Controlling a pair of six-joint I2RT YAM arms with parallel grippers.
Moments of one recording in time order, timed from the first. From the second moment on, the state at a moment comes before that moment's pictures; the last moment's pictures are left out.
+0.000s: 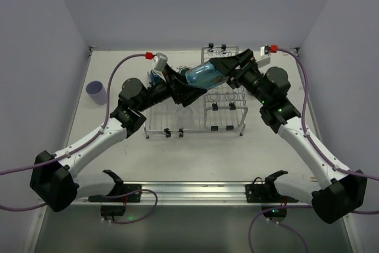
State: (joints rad) left arm -0.62 1.21 0.92 0.52 0.49 -0.63; right arm 0.42 1.12 1.03 0.16 -0.23 1.14
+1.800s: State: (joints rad) left arm -0.39 1.22 1.44 -0.62 -0.31 -0.25; right arm 0.43 0.83 0.94 0.04 -0.29 0.90
